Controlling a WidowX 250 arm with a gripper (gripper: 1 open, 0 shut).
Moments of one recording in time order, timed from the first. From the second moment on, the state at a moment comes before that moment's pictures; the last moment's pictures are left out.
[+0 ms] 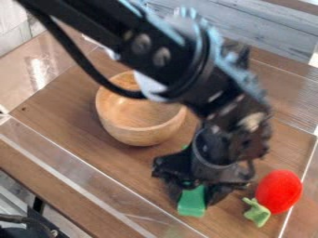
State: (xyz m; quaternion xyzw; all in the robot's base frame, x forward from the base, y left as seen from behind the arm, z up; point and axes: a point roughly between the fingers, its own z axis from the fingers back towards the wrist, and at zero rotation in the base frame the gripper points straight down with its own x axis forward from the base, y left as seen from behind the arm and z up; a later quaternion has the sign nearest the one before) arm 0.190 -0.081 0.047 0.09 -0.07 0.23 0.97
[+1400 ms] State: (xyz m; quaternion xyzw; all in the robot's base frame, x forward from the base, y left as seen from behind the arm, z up) arm 0.203 -0.081 0.055 0.03 0.01 0.17 0.98
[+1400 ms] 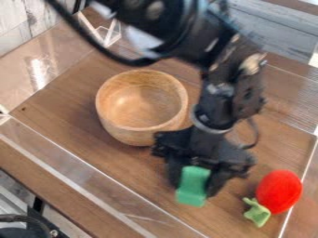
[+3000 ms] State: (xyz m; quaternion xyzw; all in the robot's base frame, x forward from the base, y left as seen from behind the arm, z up) arm 0.199 -0.078 0.063 0.01 0.01 0.15 0.99
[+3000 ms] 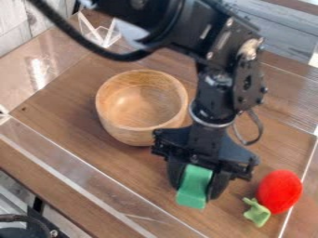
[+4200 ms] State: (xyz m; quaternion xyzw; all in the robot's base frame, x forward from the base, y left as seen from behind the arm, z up) arm 0.229 0.005 0.093 0.01 -0.08 0.13 0.99
